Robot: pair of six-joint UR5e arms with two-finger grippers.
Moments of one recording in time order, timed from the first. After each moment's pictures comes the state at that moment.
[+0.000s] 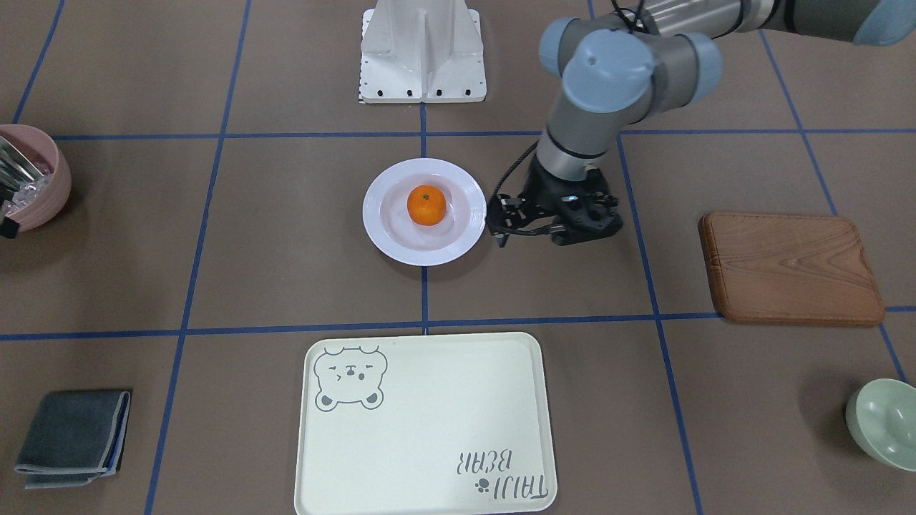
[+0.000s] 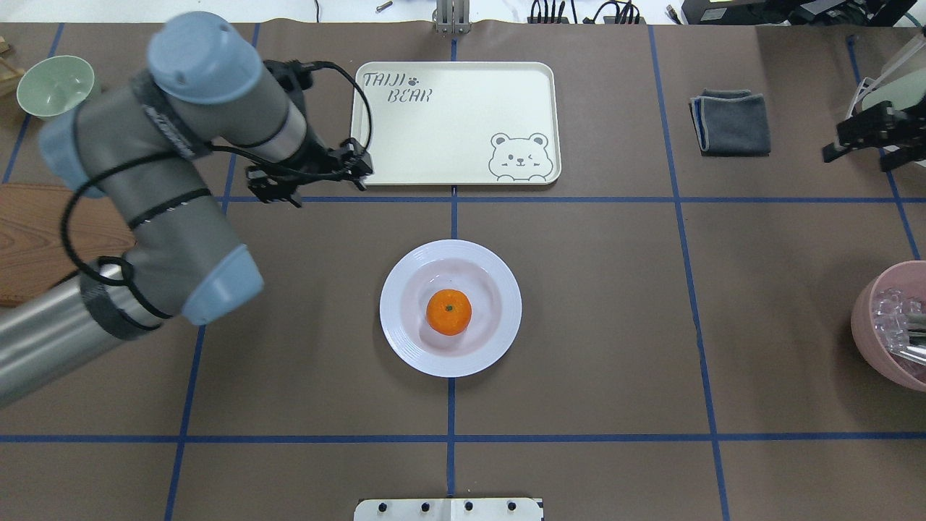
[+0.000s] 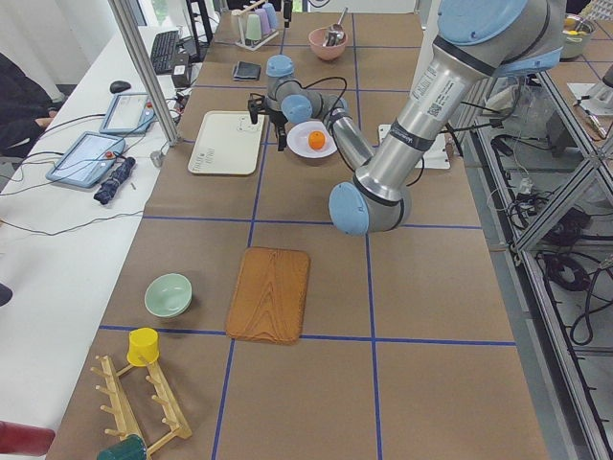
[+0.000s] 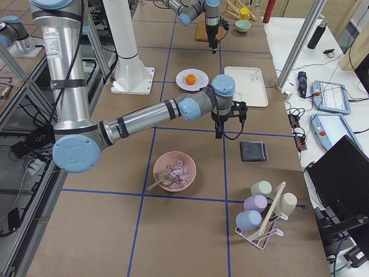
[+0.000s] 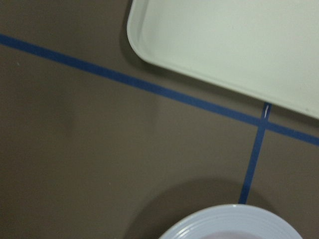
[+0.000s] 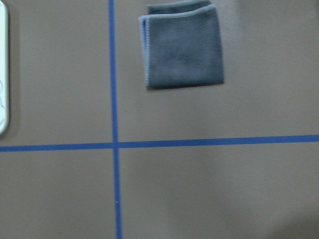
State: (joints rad) left arm -0.80 -2.16 -1.75 -1.63 -2.04 -1.24; right arm 1.22 -1.44 1.83 -1.36 2.41 0.76
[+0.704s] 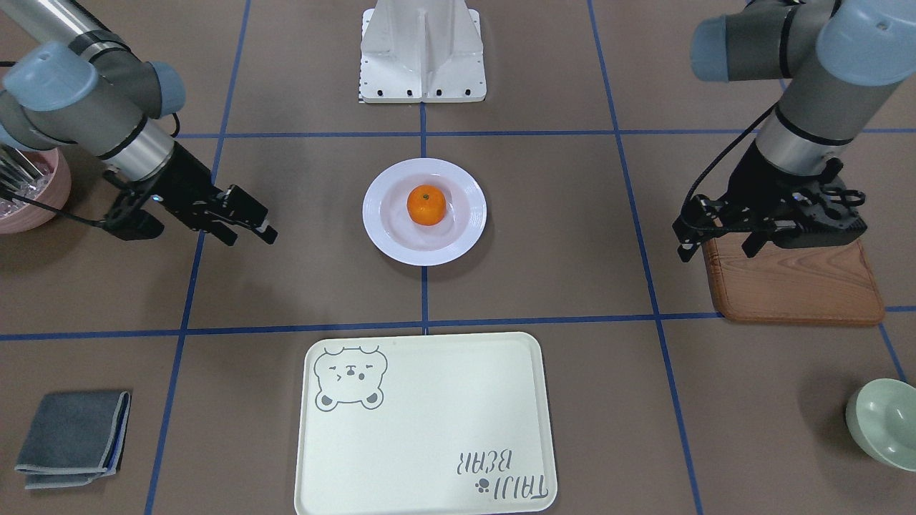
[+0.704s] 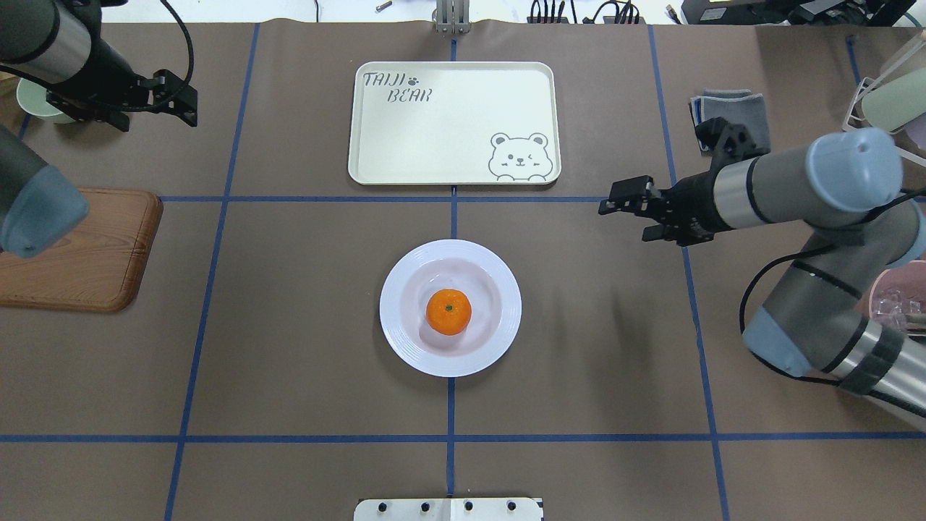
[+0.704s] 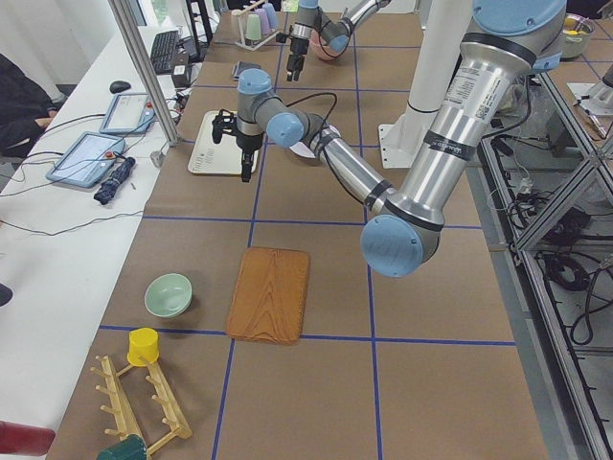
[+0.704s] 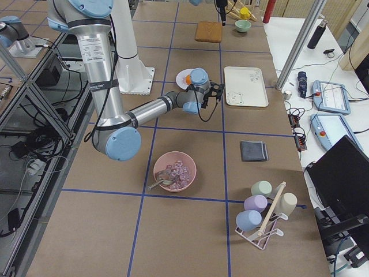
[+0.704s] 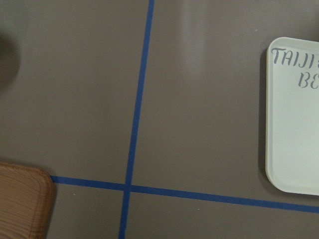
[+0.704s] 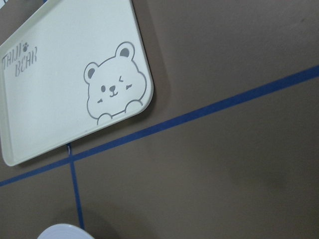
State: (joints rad) left arm -1.06 -1.96 -1.84 -1.60 -2.10 -0.84; right arm 0.72 -1.34 1.68 -0.62 2.02 1.63
